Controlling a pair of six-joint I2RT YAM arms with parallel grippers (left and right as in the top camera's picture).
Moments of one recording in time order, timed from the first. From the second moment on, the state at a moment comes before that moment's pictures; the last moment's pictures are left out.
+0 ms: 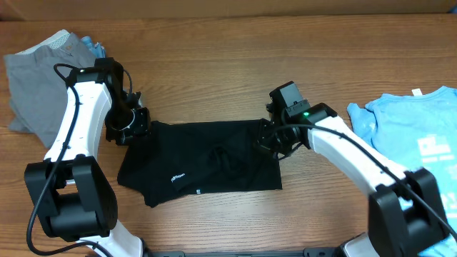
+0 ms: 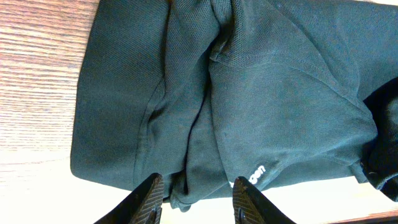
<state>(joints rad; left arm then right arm) 0.10 1.83 1.44 -1.32 0.18 -0.04 0.44 1.71 1.11 -0.72 -0.45 0.75</state>
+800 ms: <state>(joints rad) 0.10 1.83 1.44 -1.33 0.18 -0.04 0.47 1.85 1.14 -0.24 -0.80 0.74</state>
